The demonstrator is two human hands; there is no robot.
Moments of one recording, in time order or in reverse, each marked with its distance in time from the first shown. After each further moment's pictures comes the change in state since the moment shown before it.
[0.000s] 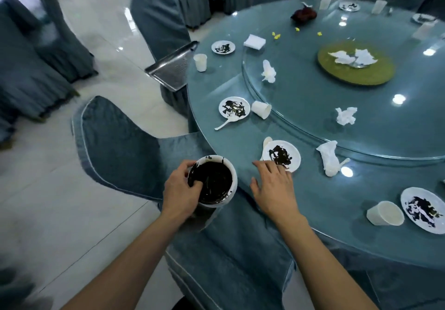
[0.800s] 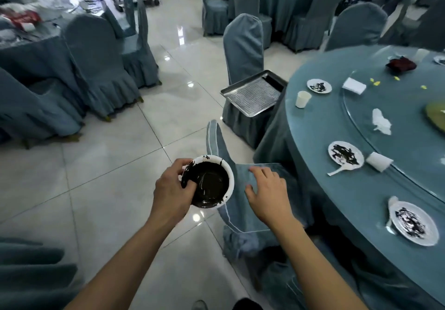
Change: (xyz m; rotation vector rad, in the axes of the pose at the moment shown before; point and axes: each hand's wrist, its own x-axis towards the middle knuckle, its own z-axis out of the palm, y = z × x) left_hand 0.133 -0.185 -0.347 -0.074 0.200 0.002; right_hand 0.092 -0.398 0.110 0.091 -0.077 -0.193
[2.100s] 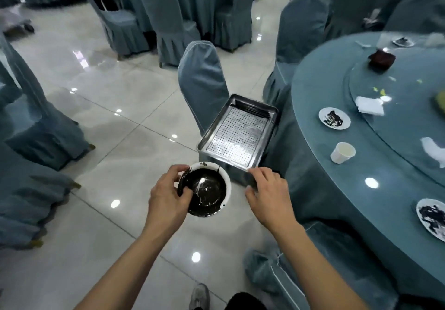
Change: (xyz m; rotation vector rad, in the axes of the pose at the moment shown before) left_hand 0.665 0.015 0.026 0.026 -0.389 0.263; right_hand 0.544 -0.087 0.112 -0.072 0.177 0.426
